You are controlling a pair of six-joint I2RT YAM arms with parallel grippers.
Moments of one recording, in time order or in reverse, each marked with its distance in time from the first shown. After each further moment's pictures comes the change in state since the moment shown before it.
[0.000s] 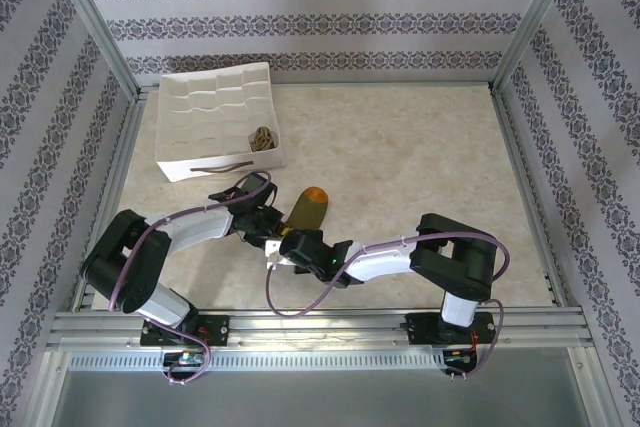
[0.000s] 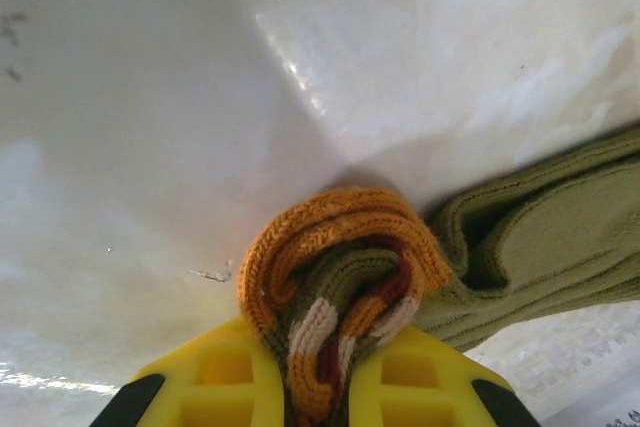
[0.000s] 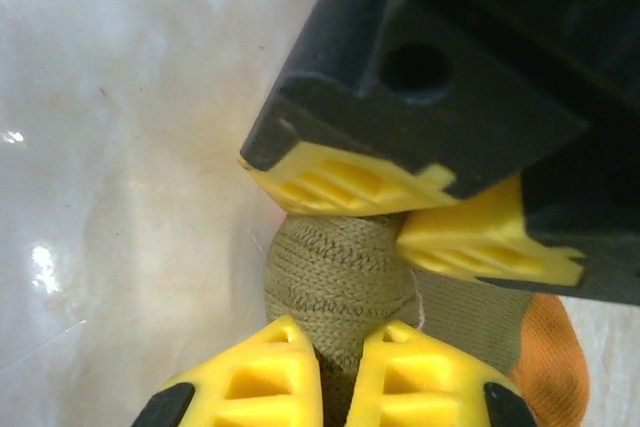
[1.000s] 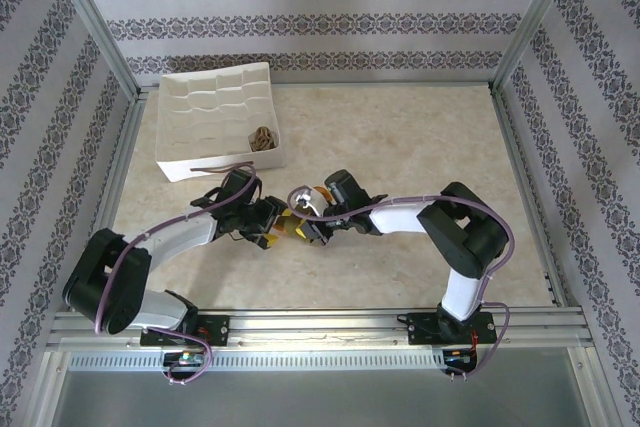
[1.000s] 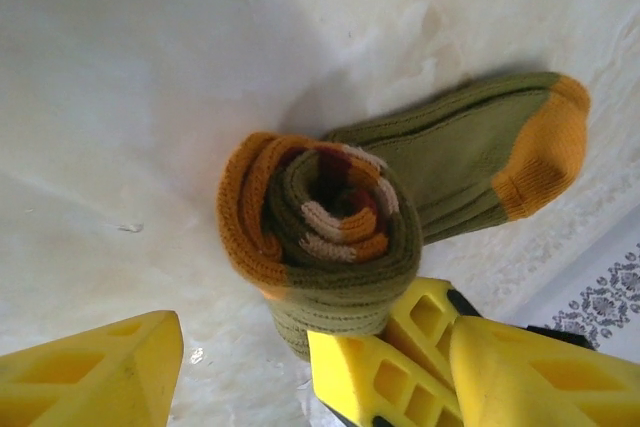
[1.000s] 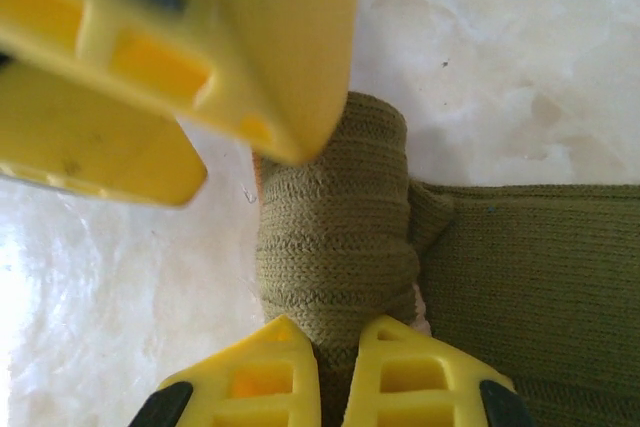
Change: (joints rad) left arm 0.060 -0.111 -0.066 0.130 0.094 0.045; right arm -0.488 0.035 0.002 0.049 -1.039 0.530
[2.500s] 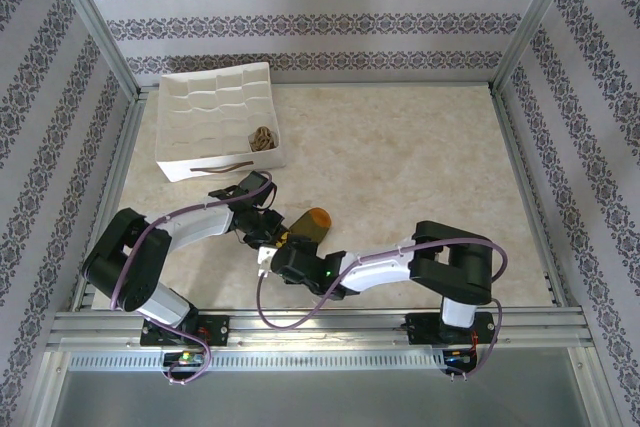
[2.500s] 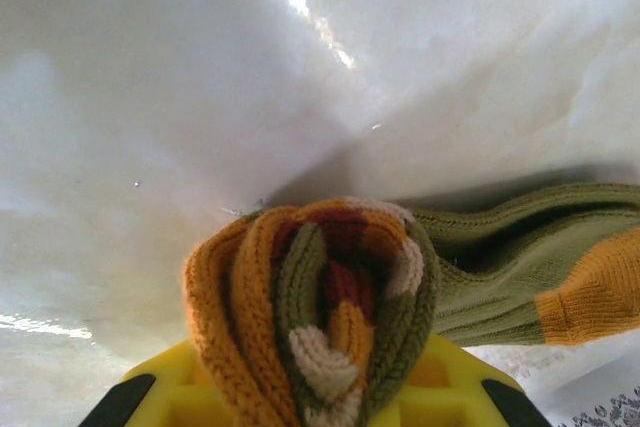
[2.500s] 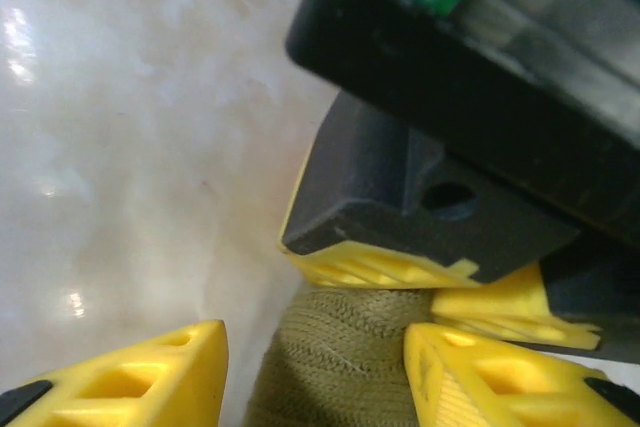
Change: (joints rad) left arm -0.053 0.128 0.093 -0.211 0.004 0.043; right arm 0.593 -0.018 0.031 -0.071 1.143 -0.368
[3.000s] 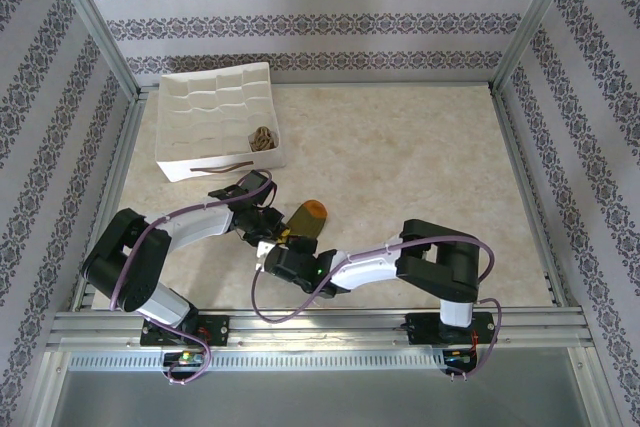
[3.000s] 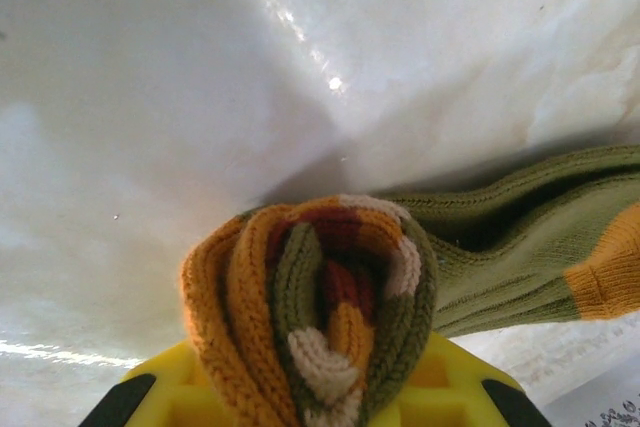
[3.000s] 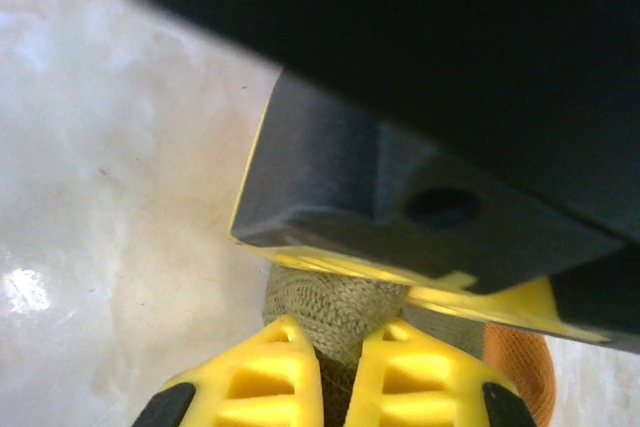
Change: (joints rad) left arm 0.000 -0.005 -0.002 0.028 -0.037 -0.013; right arm -0.018 0.058 0.052 -0.058 0.078 0.051
